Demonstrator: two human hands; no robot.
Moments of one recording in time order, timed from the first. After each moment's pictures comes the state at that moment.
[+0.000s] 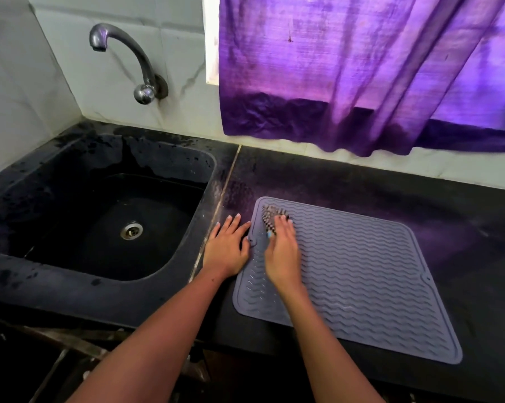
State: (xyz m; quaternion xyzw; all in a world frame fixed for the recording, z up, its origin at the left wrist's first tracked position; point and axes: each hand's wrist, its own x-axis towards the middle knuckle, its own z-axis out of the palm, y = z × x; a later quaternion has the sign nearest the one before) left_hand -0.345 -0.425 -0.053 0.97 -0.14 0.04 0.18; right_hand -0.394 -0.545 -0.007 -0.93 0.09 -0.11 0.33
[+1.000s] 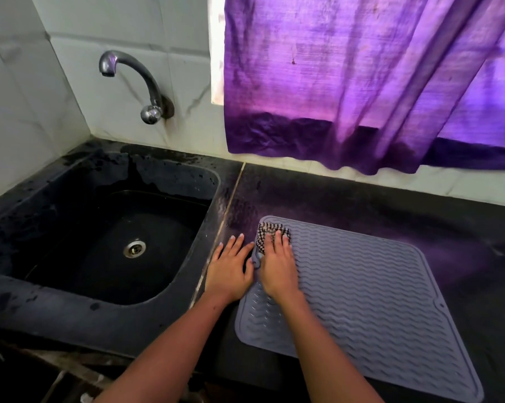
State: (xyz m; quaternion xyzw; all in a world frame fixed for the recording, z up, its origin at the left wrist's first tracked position) left_hand -0.346 -0.427 -0.053 0.97 -0.13 0.05 0.18; right_hand -0.352 -0.550 -0.031 -0.98 0.02 0.00 0.19
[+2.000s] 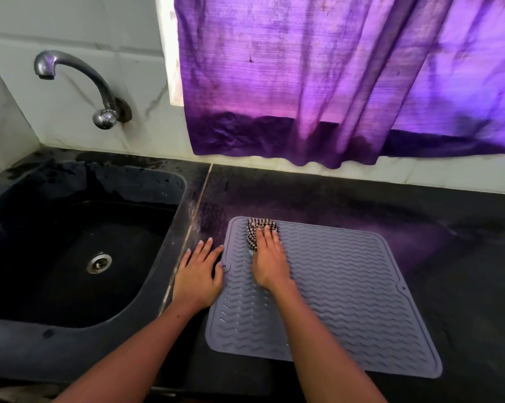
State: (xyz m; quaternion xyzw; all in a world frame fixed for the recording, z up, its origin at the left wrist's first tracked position) left_hand -0.342 -0.424 -0.061 0.97 -0.15 0.07 0.19; right_hand -0.340 -0.596 -0.034 -0.98 0.07 0.01 0.21
